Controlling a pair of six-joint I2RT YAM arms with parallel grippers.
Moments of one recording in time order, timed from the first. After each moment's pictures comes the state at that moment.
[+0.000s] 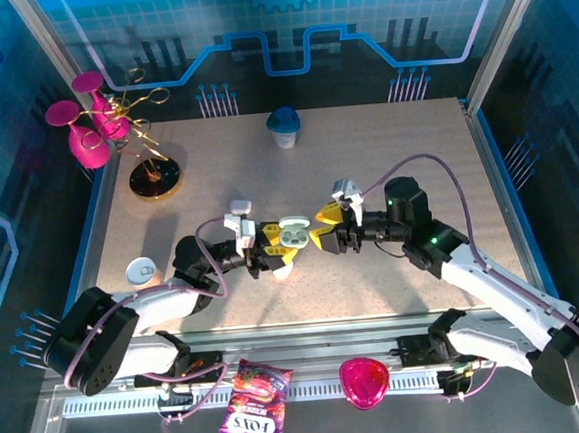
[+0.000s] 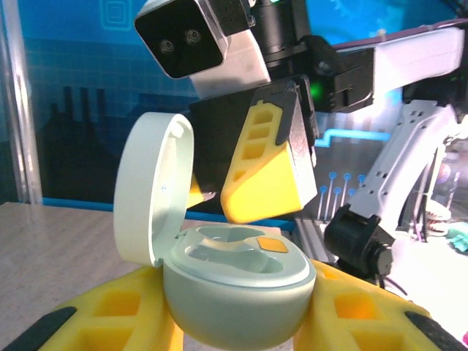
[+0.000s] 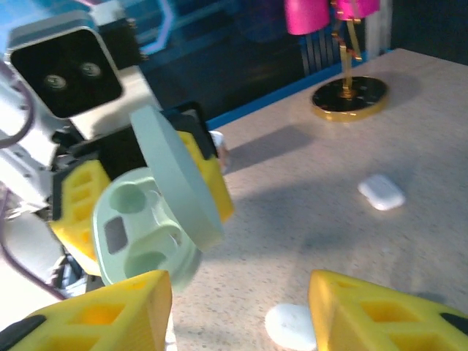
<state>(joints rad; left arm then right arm) -0.53 1.30 0.34 1.28 0.89 -0.32 0.57 1.01 0.75 -0.05 -0.70 0.07</state>
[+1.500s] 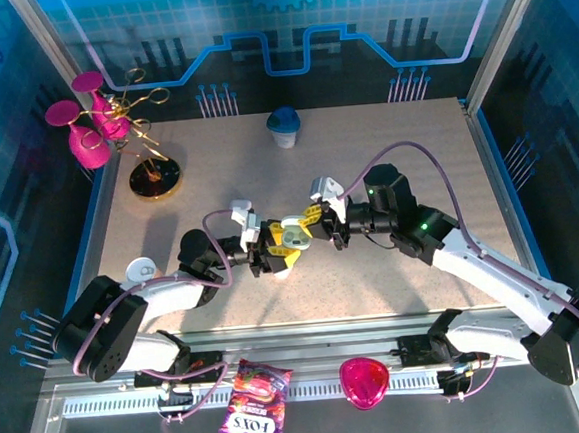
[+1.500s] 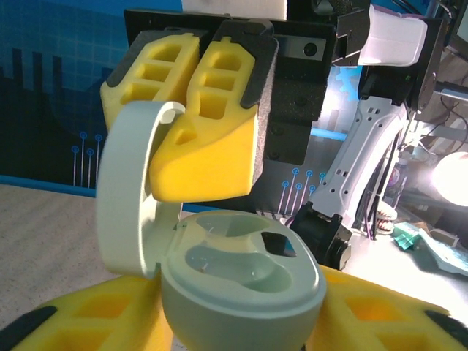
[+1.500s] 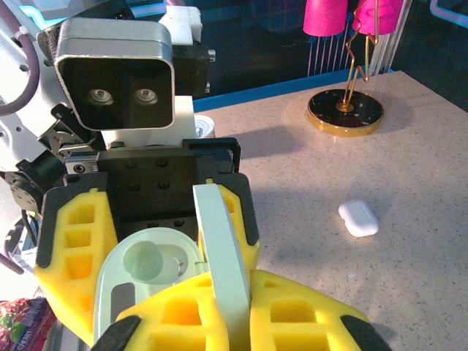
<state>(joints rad) -0.53 1.37 0.39 1.31 0.97 -0.43 0.67 1.10 0.95 -0.25 -0.56 -0.17</state>
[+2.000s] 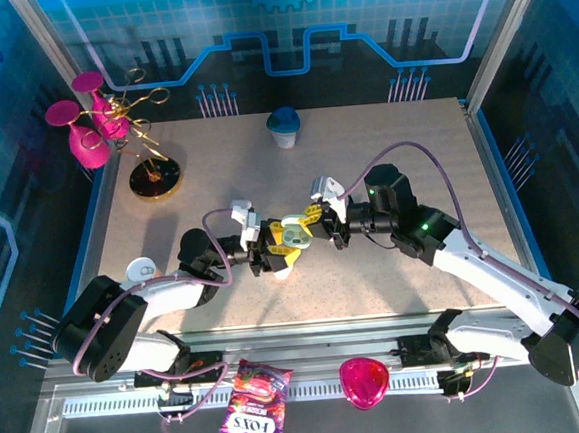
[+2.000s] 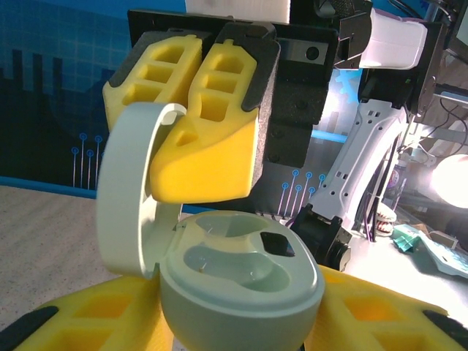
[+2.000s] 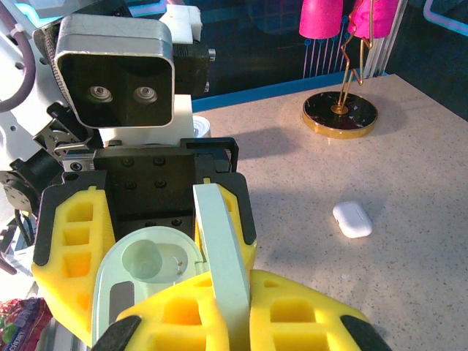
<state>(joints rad) -0.53 1.37 0.39 1.31 0.97 -0.44 0.67 1.10 0.95 -0.25 -0.55 -0.19</state>
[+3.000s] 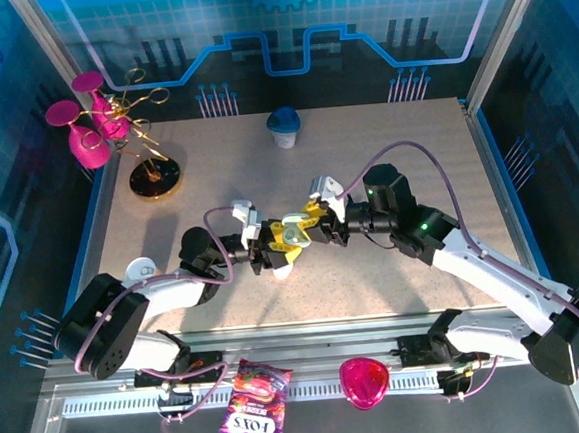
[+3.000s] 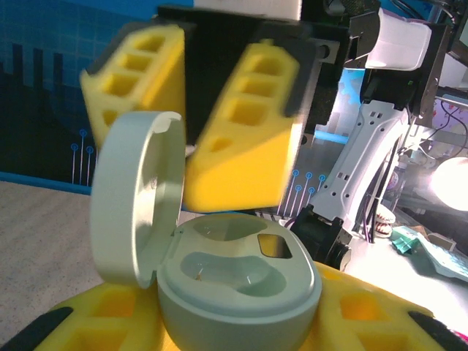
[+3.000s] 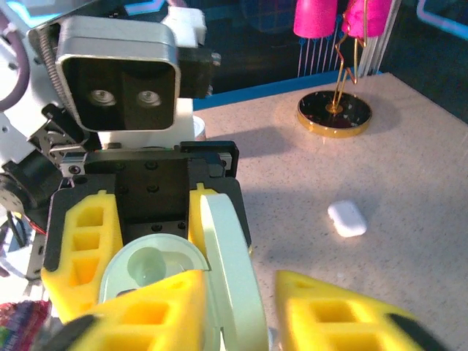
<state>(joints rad) -0.53 1.39 0.40 1.30 0.97 -0.45 0.68 1.10 0.96 -0.25 -0.52 -0.19</state>
